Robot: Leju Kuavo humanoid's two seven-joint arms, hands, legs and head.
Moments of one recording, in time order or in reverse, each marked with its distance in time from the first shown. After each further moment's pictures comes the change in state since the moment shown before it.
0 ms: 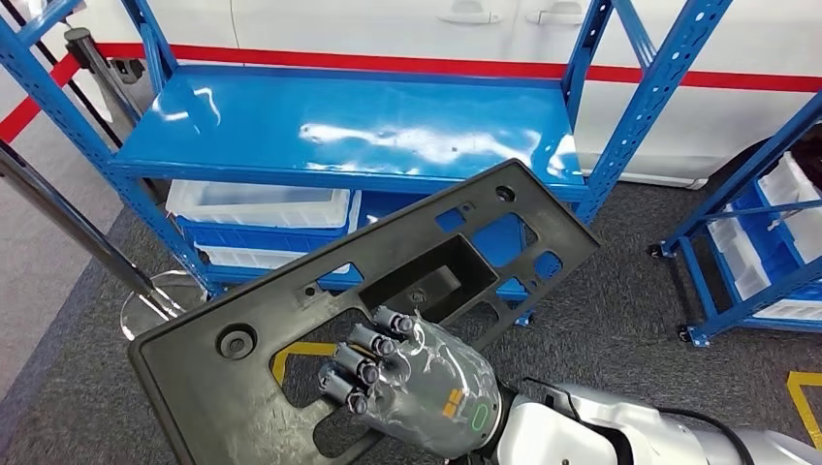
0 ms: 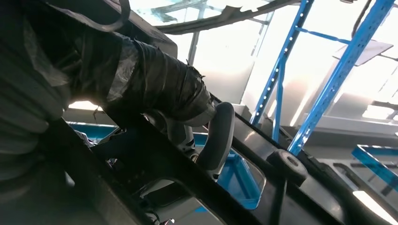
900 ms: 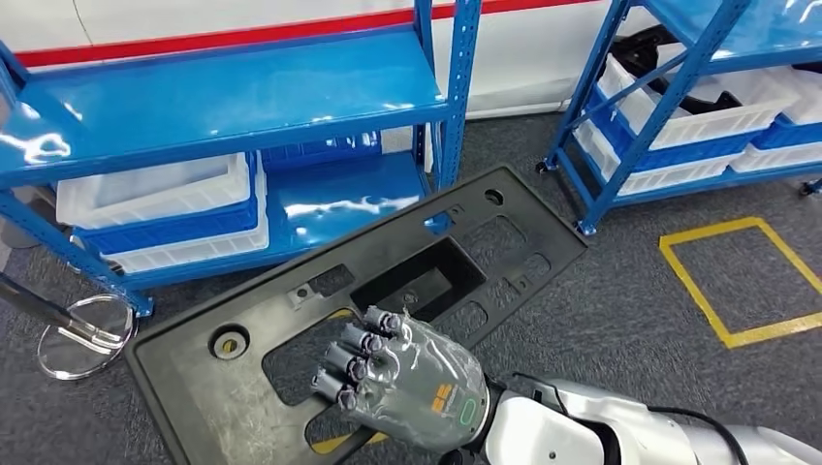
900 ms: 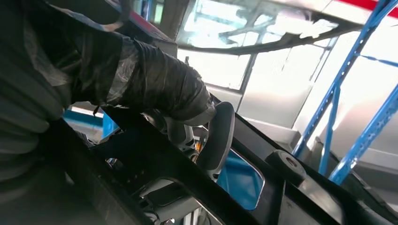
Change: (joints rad) left arm -0.013 0.019 -0.030 -0.002 0.030 -0.008 -0.025; right arm -0.016 0.028 0.020 0.042 -0.022 -0.017 -0.011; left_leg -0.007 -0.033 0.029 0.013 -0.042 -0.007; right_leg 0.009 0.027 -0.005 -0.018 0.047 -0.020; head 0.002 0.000
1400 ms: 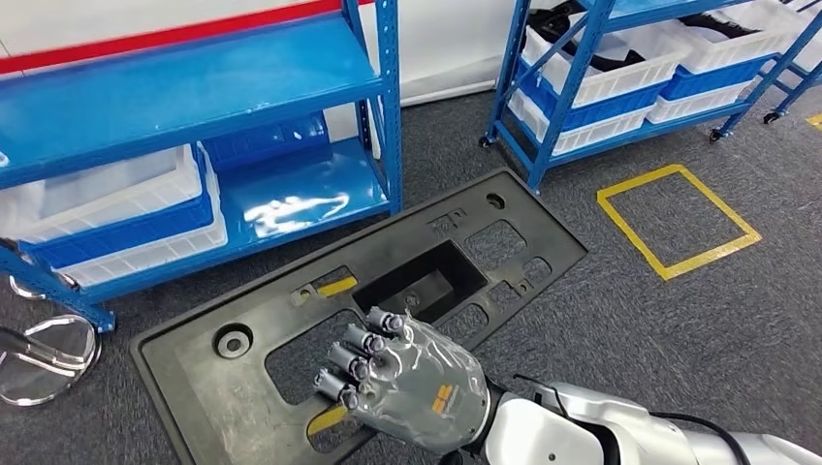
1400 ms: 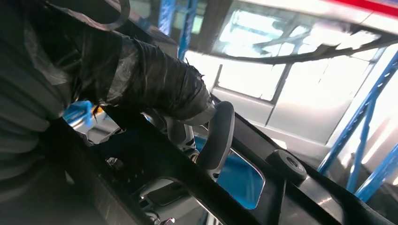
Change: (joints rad) left arm -0.002 0.002 -0.005 -0.002 0.021 0.004 -0.015; right arm -0.009 0.012 0.007 0.025 -0.006 -0.016 0.002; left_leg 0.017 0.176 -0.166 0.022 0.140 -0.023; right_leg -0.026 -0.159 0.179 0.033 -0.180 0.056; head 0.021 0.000
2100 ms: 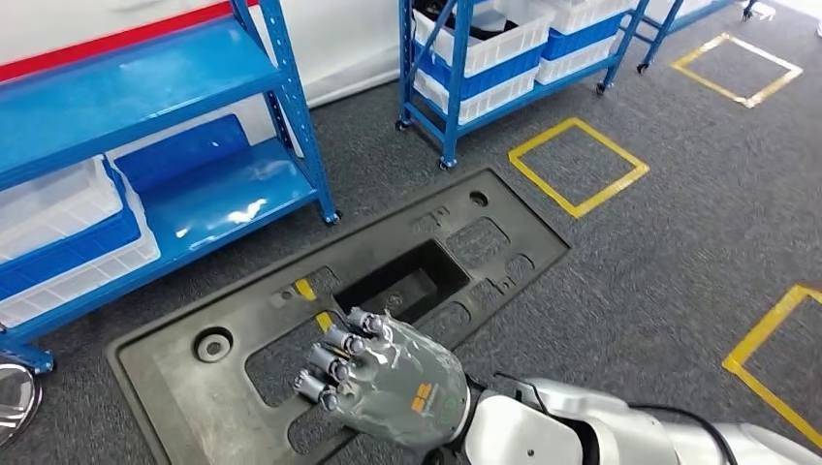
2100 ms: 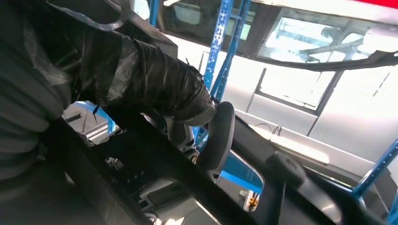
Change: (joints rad) left arm -0.004 0.013 -0.012 -0.005 0.010 0.007 -0.003; right arm -0.012 0.036 0.021 0.038 0.003 -0.004 0.006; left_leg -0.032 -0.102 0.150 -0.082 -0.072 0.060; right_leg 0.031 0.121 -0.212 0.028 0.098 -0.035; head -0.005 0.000
